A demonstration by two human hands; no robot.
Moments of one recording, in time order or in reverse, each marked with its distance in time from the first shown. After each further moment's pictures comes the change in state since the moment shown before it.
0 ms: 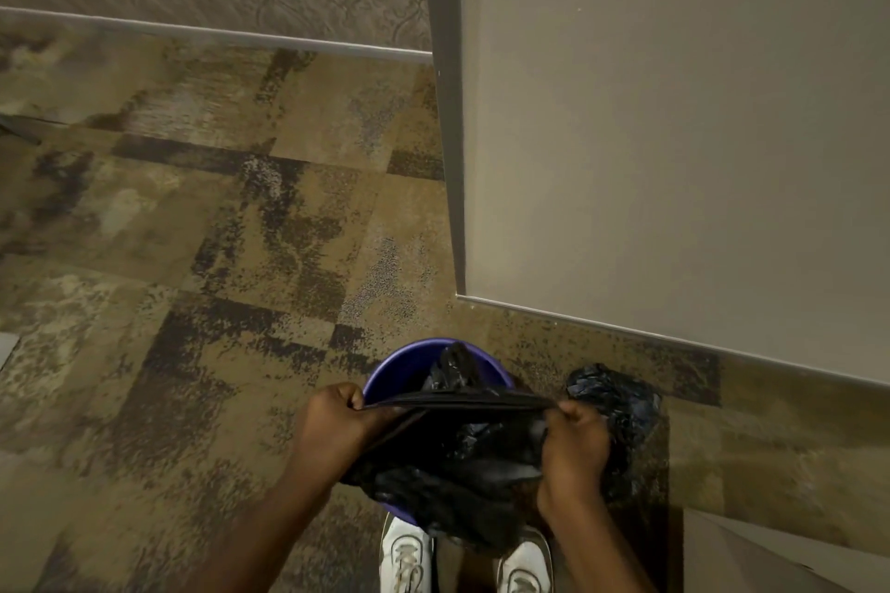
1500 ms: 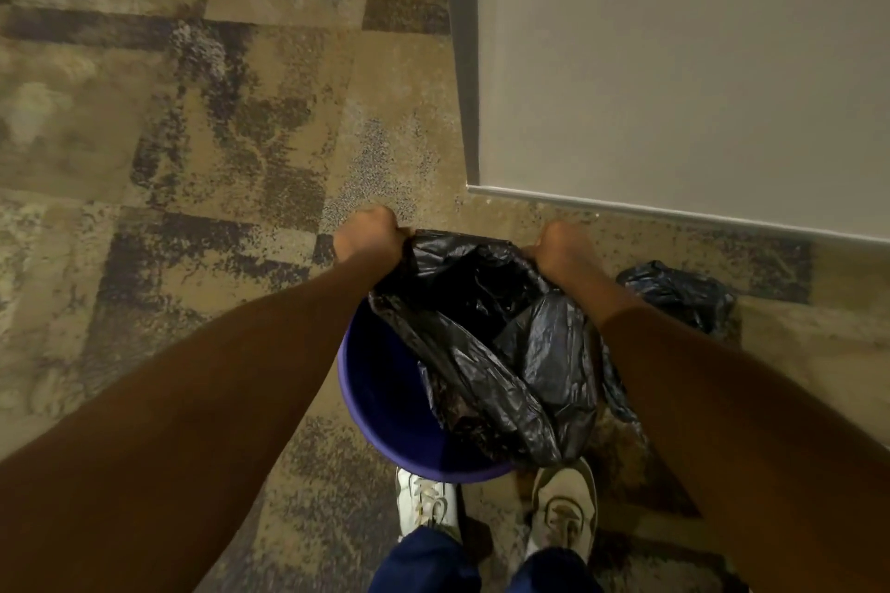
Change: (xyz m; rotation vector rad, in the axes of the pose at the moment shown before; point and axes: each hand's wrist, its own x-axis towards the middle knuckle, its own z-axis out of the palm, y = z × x) left_hand 0.239 -0.086 0.135 0.894 -0.103 0.070; right_hand 0.230 0.079 0.143 -1.049 -0.354 -0.370
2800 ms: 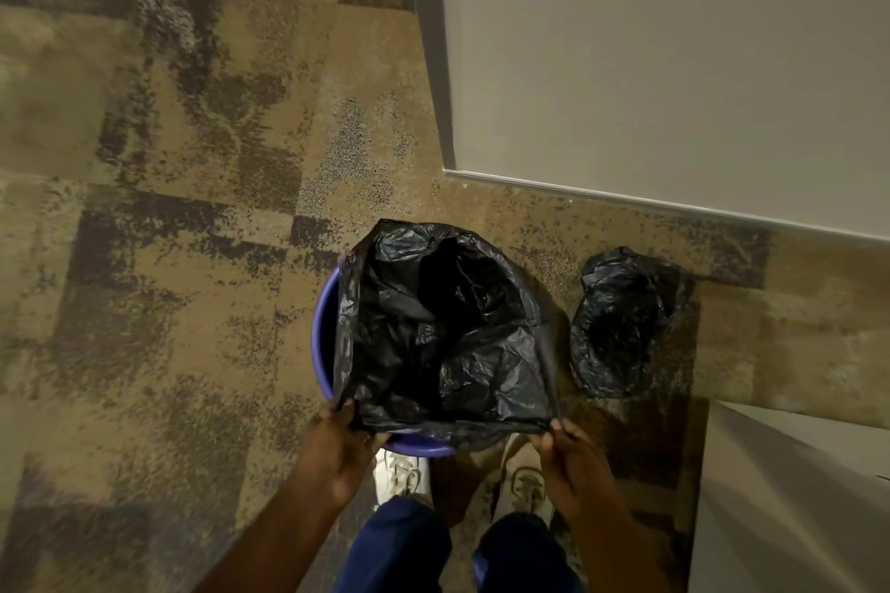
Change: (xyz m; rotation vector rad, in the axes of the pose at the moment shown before) left_hand -0.222 -0.049 0.094 -1.937 -0.294 -0.861; right_hand -0.224 0.132 0.084 1.519 -0.163 0.753
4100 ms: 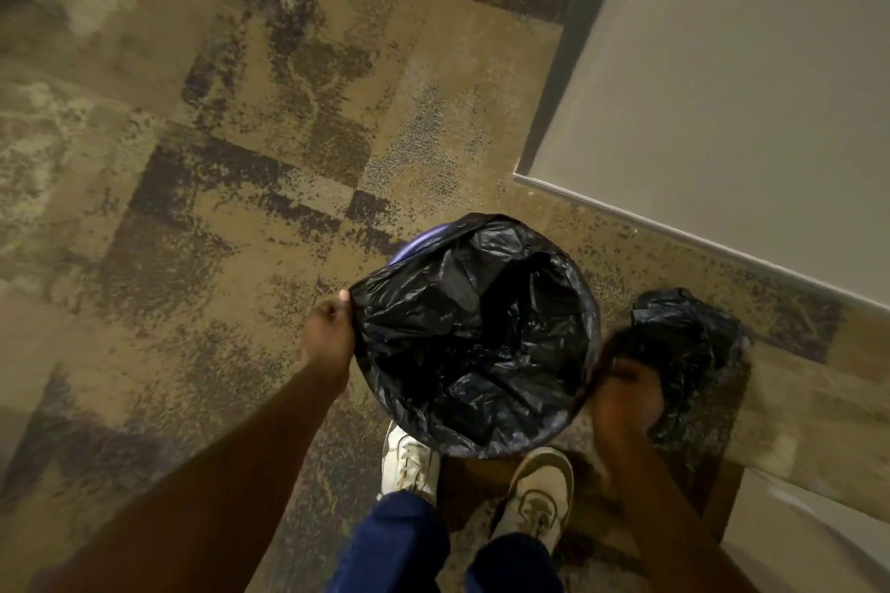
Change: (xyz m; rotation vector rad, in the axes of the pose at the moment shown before) left_hand 0.075 0.075 -0.010 0.595 0.350 0.578; right_hand 0.044 -0.056 0.077 -0.770 0.440 -0.544
